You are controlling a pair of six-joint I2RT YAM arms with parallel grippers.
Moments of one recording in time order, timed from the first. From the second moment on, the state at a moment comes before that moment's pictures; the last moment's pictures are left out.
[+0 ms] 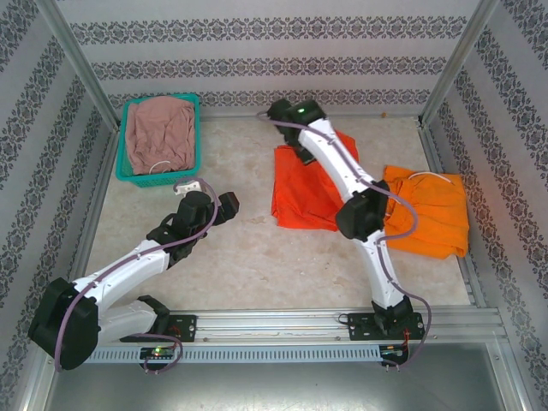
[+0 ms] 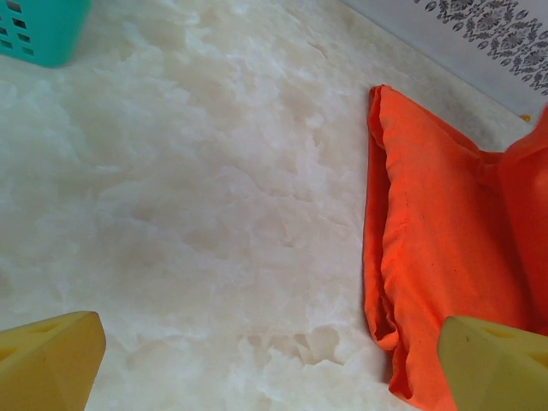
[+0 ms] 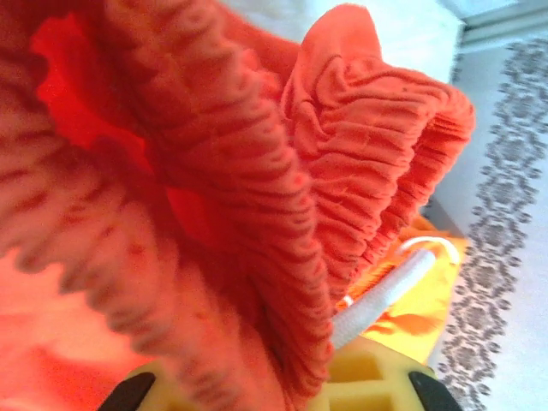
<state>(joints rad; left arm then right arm) -0.50 1.13 0.59 -0.06 -0.23 -0.77 0.56 2.39 2.59 -1.69 0.63 0.24</state>
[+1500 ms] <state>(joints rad) -0.49 1.18 0.57 0.00 -0.18 -0.80 0.62 2.40 2.05 -1.16 0.08 0.40</state>
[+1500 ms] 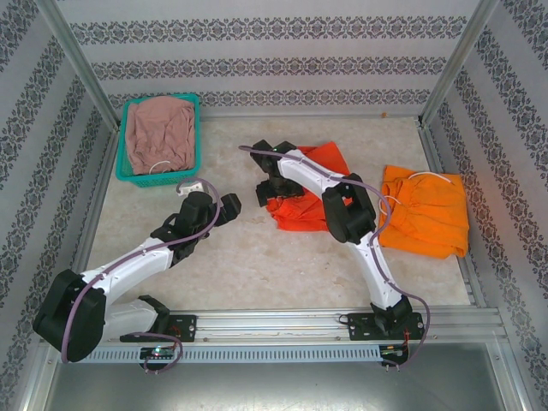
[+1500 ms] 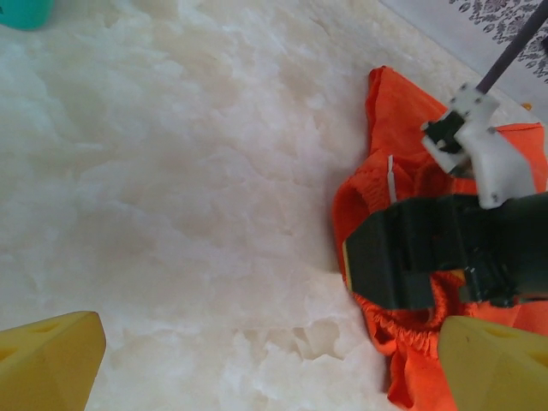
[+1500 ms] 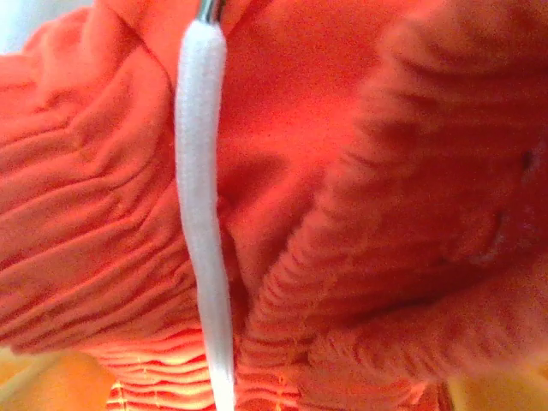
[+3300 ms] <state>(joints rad) -0.45 1.11 0.57 0.01 -0.18 -0.80 -0.05 1.55 1.81 -1.22 -0.09 0.17</state>
